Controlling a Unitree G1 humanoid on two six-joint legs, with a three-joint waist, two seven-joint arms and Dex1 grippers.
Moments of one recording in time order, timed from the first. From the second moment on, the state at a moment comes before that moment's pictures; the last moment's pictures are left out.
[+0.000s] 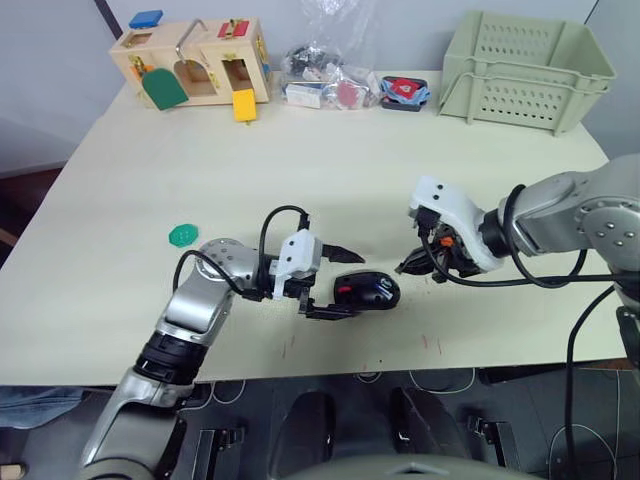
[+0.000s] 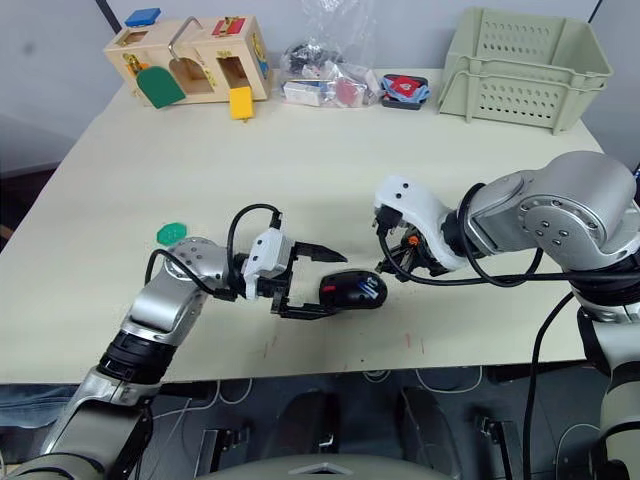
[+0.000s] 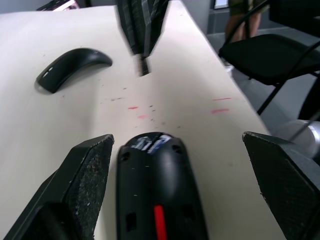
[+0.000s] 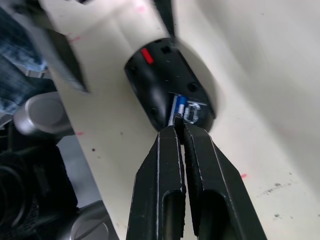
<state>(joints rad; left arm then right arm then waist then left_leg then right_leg) -0.44 0.59 -0.23 -0.04 -0.30 0.17 -1.32 -1.01 -0.80 0.33 -0.41 1.03 1.57 0.53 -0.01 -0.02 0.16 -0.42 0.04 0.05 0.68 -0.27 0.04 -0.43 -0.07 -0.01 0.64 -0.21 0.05</state>
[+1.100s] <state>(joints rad) -0.53 0.47 -0.36 0.23 -0.12 0.09 -1.27 -0.79 -0.96 0.37 -0.55 0.68 1.14 0.88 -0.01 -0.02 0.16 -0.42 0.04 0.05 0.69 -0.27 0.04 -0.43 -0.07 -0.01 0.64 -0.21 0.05</state>
